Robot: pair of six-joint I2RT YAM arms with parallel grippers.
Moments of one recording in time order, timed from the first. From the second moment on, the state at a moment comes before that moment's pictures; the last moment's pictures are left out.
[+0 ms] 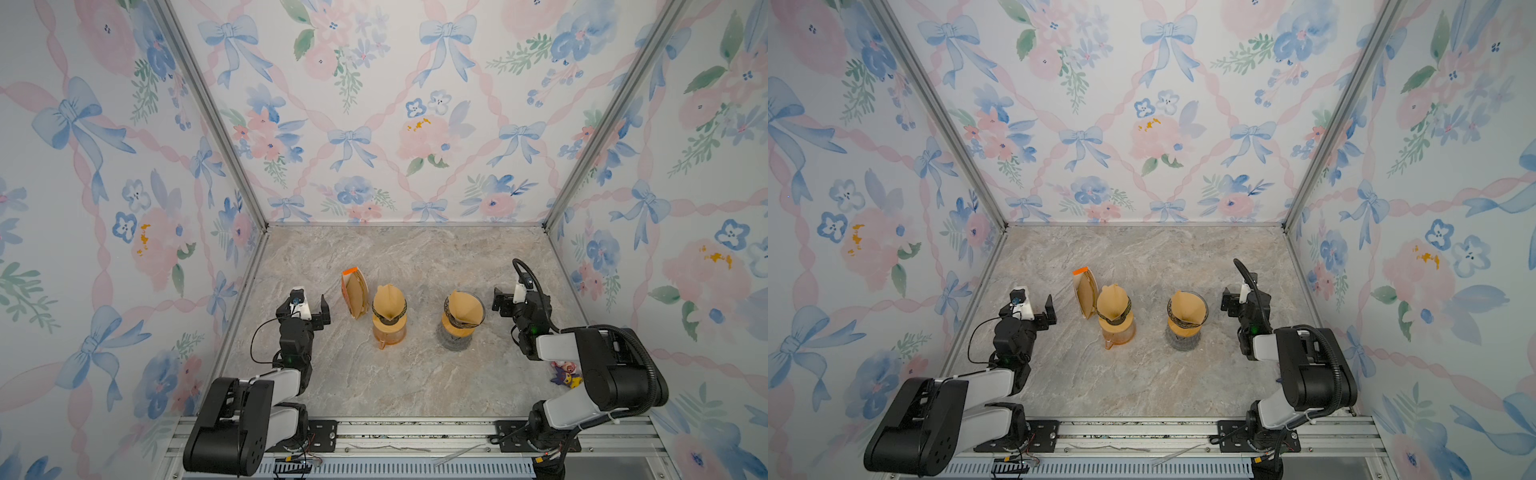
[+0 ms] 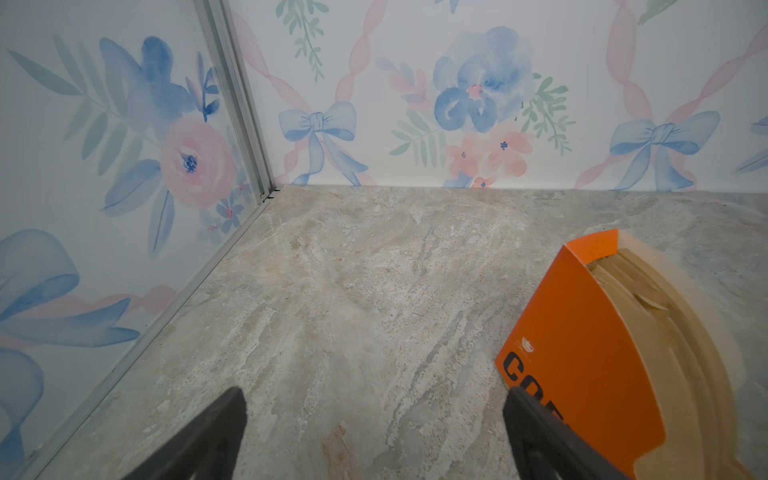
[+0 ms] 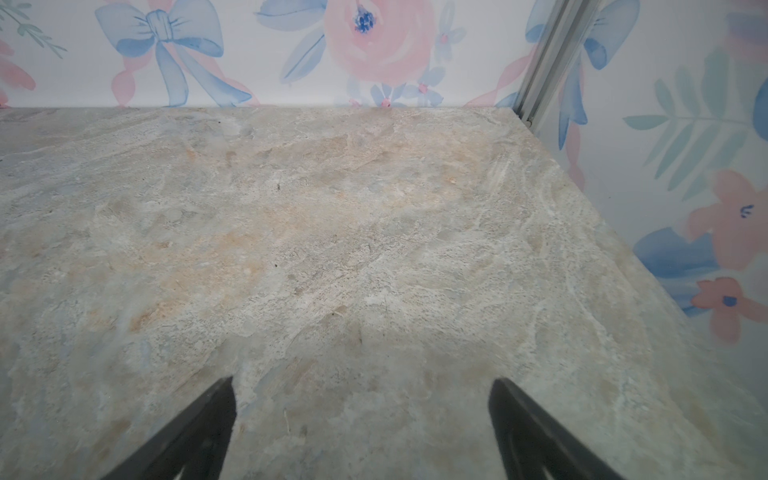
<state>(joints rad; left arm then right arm) -0.07 1.26 0.11 0.98 -0.20 0.01 0.02 1.55 0.37 0.80 0.09 0.00</state>
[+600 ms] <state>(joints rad) -0.04 1.57 0.23 1.15 -0.11 0.04 0.03 1.55 0.37 0.80 0.09 0.00</state>
